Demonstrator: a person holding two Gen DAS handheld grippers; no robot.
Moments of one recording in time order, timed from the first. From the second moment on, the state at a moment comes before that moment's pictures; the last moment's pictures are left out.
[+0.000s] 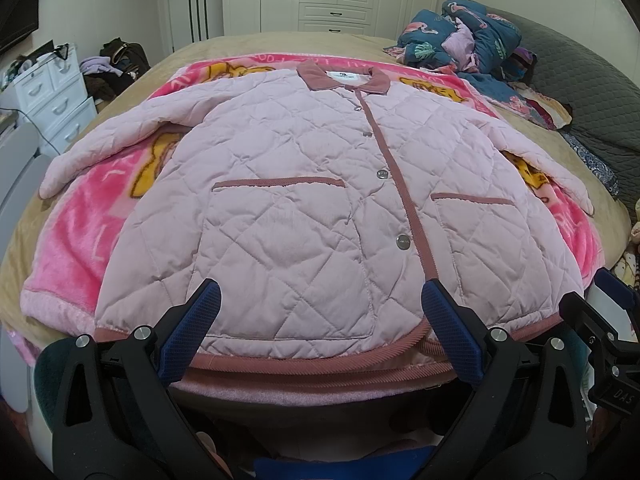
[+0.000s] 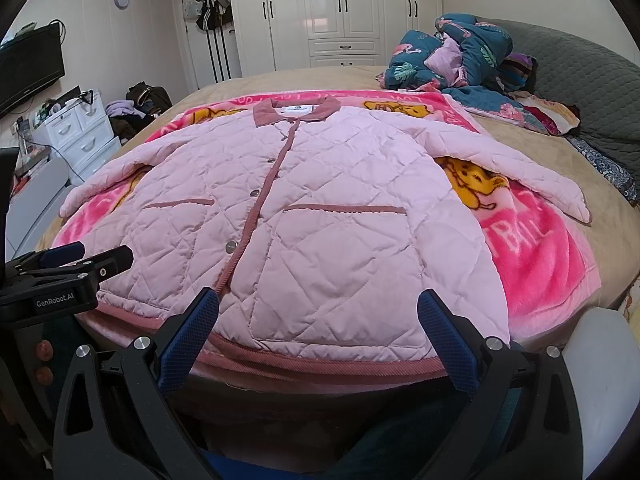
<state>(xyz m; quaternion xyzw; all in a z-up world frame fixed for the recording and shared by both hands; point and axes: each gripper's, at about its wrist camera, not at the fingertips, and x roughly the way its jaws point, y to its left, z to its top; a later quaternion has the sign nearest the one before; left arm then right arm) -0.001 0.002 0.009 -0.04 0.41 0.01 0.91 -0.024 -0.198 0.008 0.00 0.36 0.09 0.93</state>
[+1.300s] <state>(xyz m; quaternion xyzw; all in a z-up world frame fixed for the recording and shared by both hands) 0.060 0.011 0.020 -0.06 0.42 0.01 0.91 0.041 -0.183 0.032 0.00 0.36 0.10 0.93</state>
